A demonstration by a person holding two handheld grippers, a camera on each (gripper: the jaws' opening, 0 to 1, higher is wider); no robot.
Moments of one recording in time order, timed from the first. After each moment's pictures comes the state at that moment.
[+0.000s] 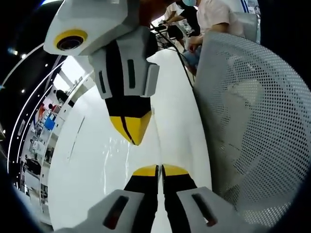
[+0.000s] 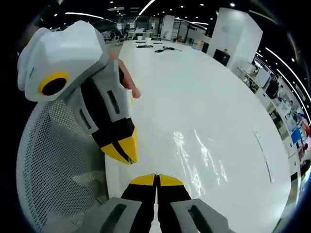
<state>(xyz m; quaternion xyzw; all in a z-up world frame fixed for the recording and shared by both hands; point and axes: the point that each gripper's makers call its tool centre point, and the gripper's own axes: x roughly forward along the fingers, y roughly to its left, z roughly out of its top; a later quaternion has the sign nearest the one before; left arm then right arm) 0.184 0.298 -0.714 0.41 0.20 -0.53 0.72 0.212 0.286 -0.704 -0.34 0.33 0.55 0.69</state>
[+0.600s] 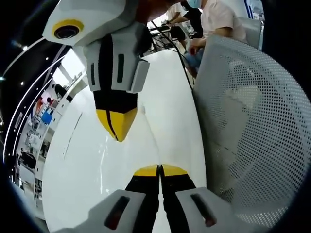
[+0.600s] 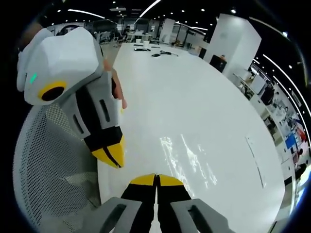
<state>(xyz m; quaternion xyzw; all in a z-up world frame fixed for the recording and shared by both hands) 0.180 0.296 -0.715 0.39 0.22 -0.53 0.72 0.228 0.287 -0.688 -0.36 0.29 0.54 0.71</state>
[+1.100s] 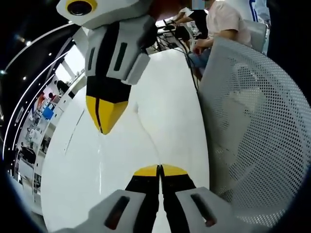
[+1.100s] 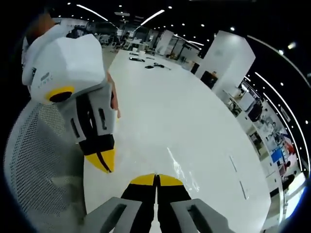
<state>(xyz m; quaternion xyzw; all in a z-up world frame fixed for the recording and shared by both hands) 0.191 0.301 -0.711 0.38 0.22 -0.52 0.73 0.243 0.294 -0.657 -0.38 0.19 0.52 0.74</state>
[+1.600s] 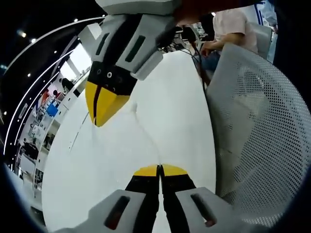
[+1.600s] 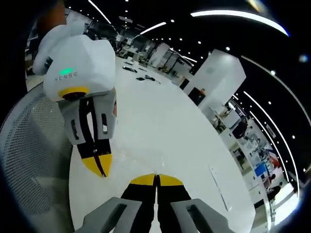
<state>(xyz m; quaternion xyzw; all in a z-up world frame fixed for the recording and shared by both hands) 0.203 0.302 -0.697 0.37 0.22 -0.51 0.75 0.252 0.298 -0.628 -0.39 0.11 0.48 0.77</state>
